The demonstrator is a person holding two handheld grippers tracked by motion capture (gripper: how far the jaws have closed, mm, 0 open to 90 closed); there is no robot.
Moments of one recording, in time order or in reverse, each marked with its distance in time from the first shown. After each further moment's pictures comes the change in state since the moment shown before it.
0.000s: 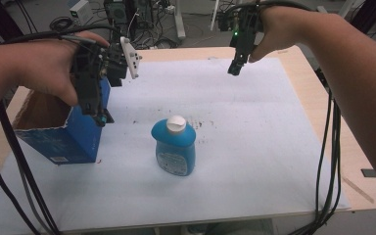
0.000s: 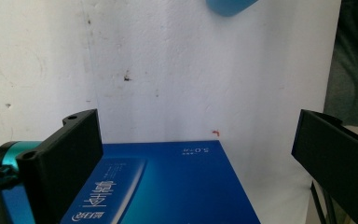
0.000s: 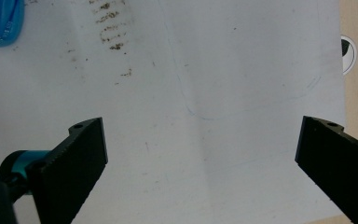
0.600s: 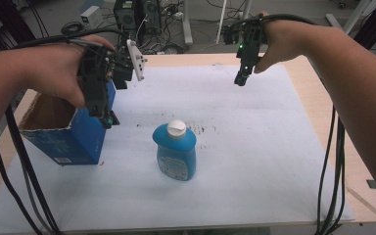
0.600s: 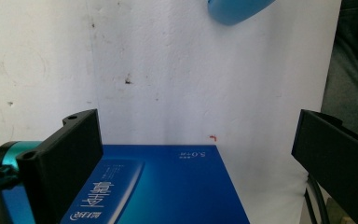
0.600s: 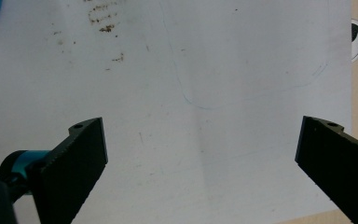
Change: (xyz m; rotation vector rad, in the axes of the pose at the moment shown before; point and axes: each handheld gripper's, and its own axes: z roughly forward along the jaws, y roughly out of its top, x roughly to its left) left arm -0.003 0.004 -0.004 -0.011 0.008 -0.039; right arm -0.004 -0.007 0.014 0.037 -0.001 -0.005
